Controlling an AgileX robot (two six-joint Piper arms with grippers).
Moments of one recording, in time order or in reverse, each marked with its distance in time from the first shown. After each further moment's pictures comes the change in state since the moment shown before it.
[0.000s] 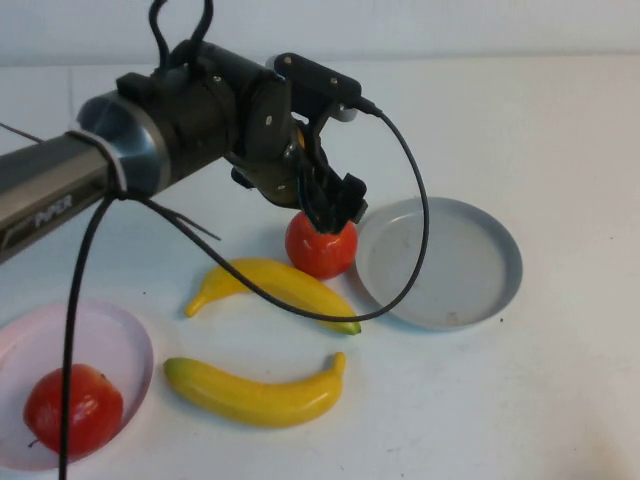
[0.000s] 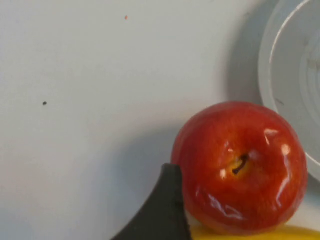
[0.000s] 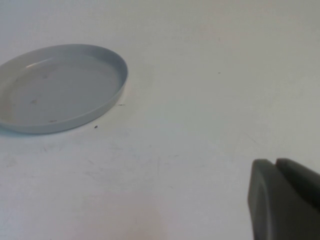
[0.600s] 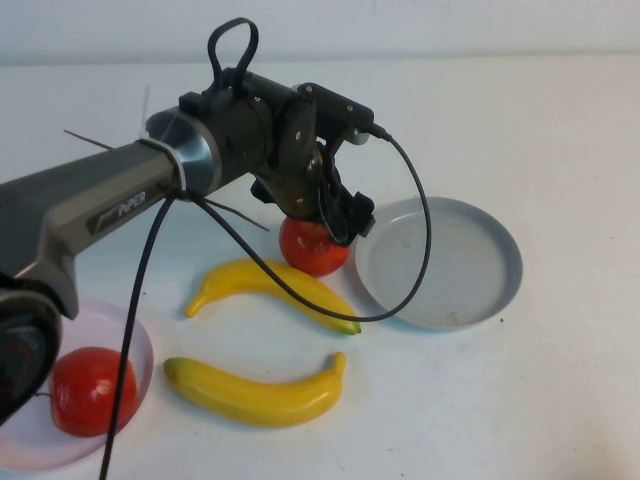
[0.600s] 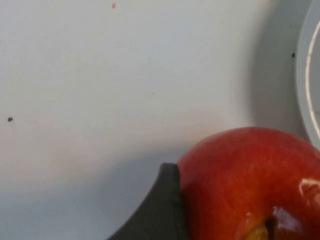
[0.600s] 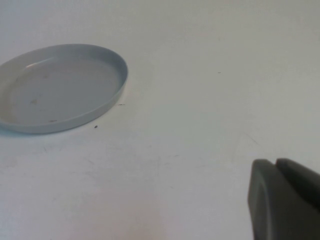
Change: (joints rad) right arm 0.000 0.000 0.000 0.000 0.000 0.000; left arm 0.010 0.183 -0.118 -0.026 0.000 0.043
